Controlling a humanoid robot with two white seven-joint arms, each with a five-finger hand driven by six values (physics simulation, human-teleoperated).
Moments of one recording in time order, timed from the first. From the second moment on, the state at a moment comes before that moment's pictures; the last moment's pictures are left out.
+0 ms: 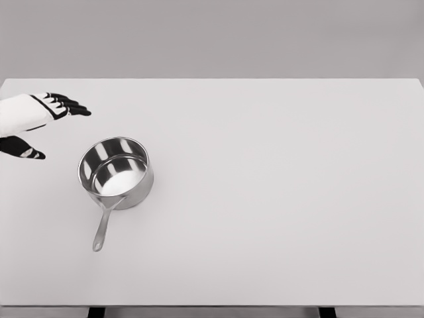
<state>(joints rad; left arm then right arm) -0.35 0.98 -0.21 -1.61 -0.24 -0.54 -0.61 0.02 0.00 0.61 -0.08 0.16 -0.05 0.38</state>
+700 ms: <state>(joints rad) -0.87 0.82 -0.83 -1.76 0.00 -0.59 -0.61 0.02 0.00 0.61 -0.08 0.16 -0.05 0.37</state>
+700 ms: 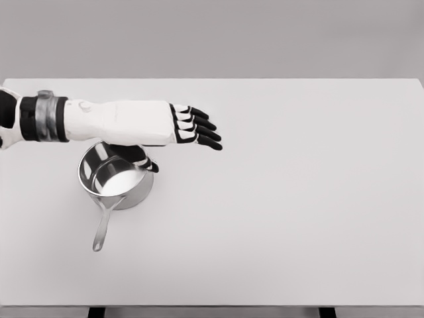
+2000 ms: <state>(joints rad) -0.64 1.05 -0.91 -1.77 0.03 -0.61 -0.55 0.02 0.00 0.61 -0.08 0.16 -0.05 0.37</state>
